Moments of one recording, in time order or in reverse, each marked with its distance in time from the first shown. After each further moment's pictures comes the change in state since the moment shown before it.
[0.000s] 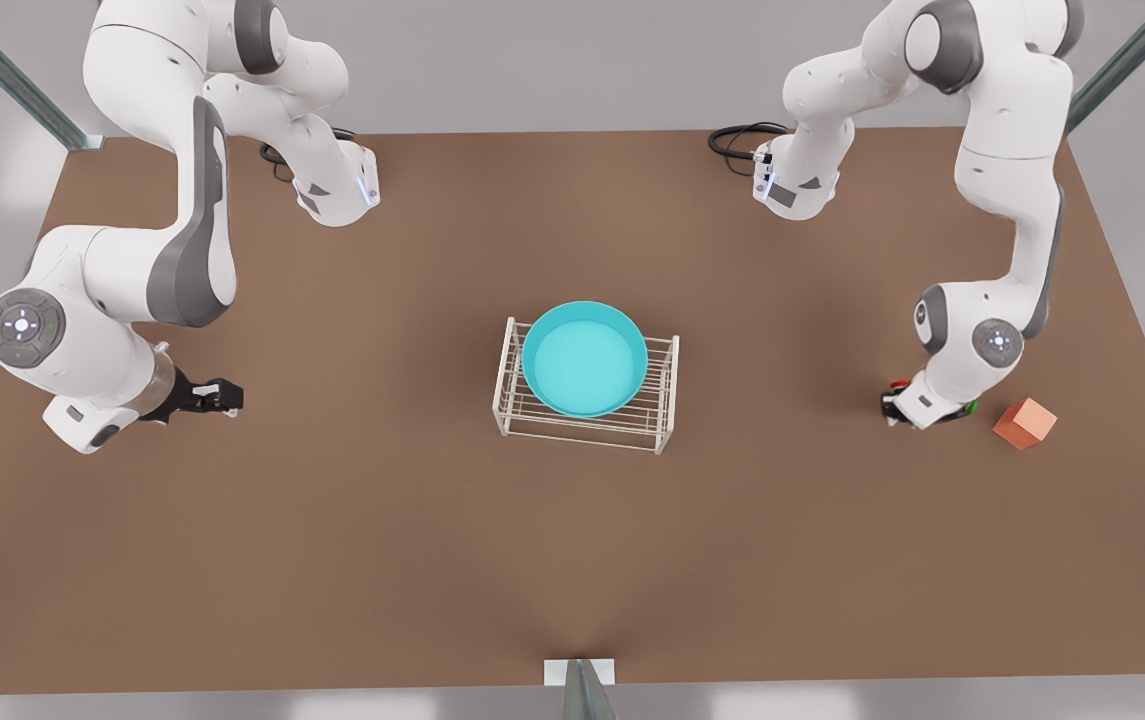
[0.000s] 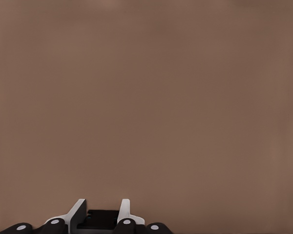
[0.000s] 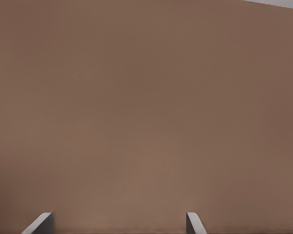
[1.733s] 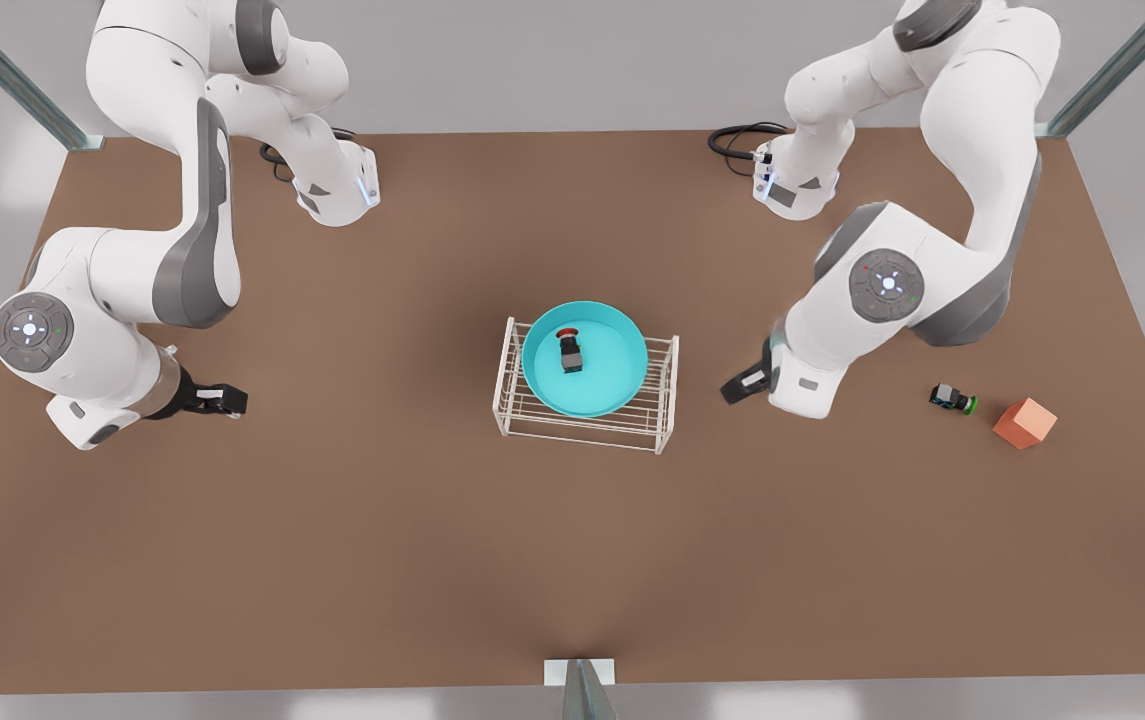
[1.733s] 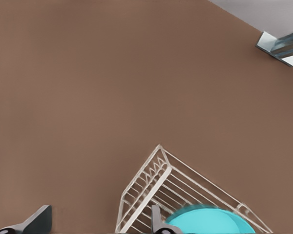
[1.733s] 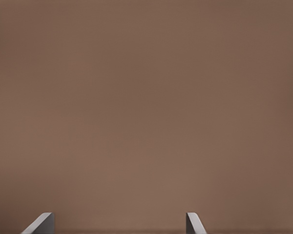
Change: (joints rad) left arm -0.021 0.155 -0.680 0.853 0.131 -1.017 -1.247; right arm 0.003 0.004 0.003 0.000 -0.005 -0.013 0.120
